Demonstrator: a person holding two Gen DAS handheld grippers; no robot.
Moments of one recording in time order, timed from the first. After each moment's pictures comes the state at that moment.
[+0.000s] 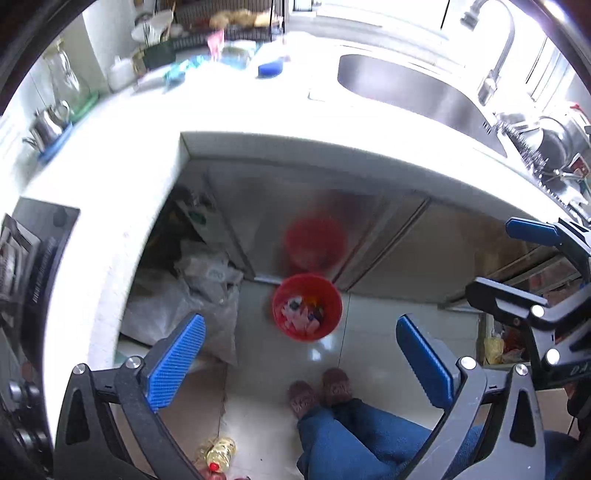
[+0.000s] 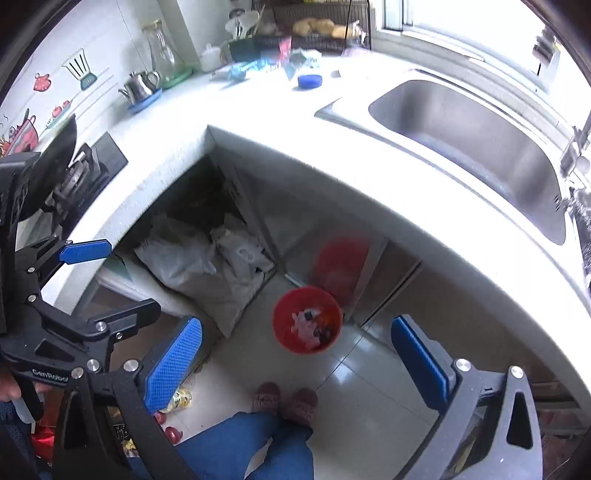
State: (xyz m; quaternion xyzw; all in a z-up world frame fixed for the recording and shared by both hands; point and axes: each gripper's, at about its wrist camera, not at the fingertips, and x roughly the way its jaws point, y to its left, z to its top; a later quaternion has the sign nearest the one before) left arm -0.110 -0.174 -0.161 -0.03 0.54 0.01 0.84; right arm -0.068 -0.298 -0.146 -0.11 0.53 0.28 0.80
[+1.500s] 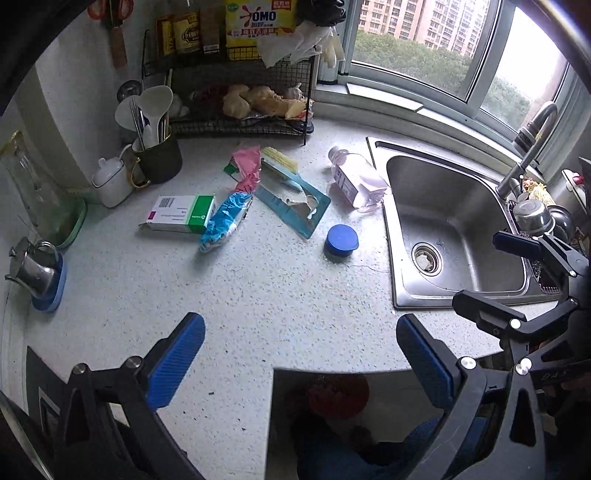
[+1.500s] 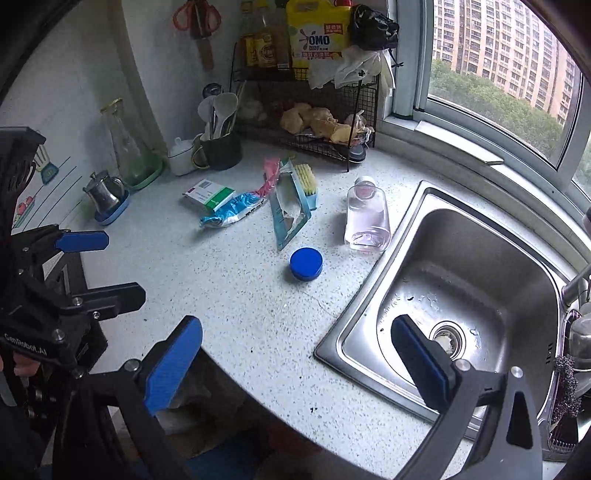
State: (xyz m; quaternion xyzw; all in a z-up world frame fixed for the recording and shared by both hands) left arm 0.126 -0.013 -0.057 -0.01 0.50 -0.04 0.86; right arm 0.113 -0.184 -0.074 -0.10 0.46 0.24 0.85
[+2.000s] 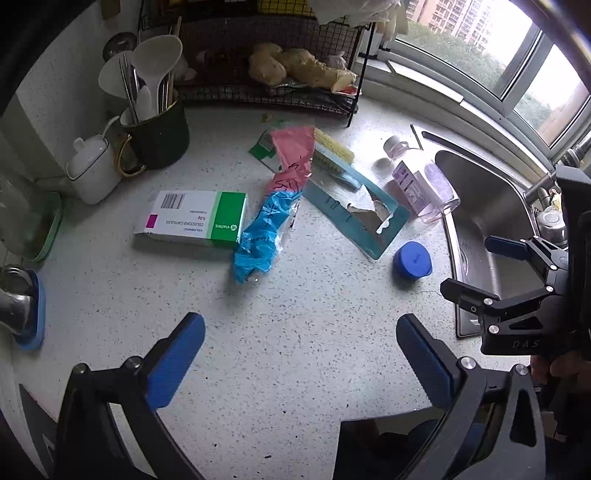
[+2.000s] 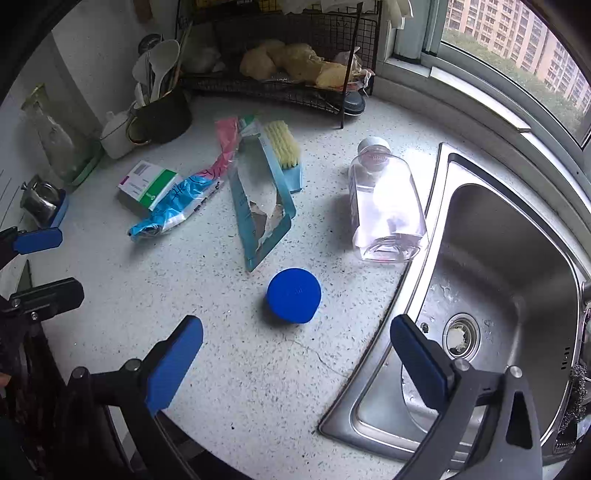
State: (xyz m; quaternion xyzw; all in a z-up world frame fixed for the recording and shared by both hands) left arm 0.218 0.058 -0.112 -0.03 0.56 -0.06 0.83; right arm 0.208 -0.134 -0.142 -0.11 0.55 0.18 0.81
